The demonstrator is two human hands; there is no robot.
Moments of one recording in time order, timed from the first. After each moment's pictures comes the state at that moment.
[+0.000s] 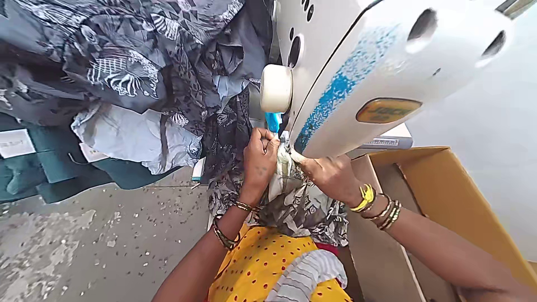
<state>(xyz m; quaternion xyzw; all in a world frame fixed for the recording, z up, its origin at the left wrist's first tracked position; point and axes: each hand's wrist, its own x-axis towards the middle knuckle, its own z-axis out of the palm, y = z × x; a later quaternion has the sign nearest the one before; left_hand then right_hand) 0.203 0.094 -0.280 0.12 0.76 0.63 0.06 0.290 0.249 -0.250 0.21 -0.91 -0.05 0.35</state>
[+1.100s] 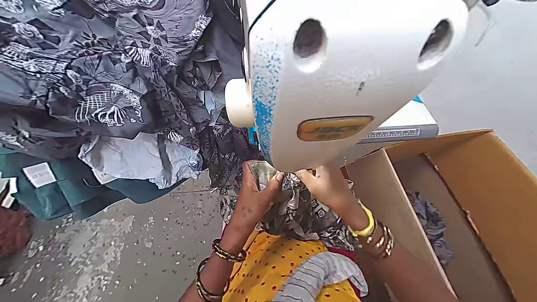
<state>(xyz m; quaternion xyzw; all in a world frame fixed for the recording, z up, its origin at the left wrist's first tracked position) 0.243 0.066 -0.277 0.09 0.71 0.67 0.21 0.297 0.235 -0.257 -0.06 -0.88 0.43 0.19</state>
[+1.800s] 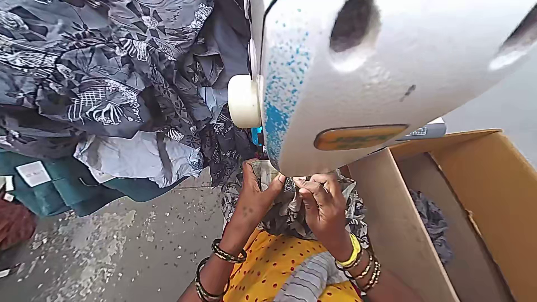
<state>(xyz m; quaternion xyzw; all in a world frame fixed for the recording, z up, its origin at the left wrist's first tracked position) 0.239 0.064 -0.279 0.09 0.70 0.67 0.22 0.330 0.202 -0.310 -0.03 -0.86 0.30 0.40</state>
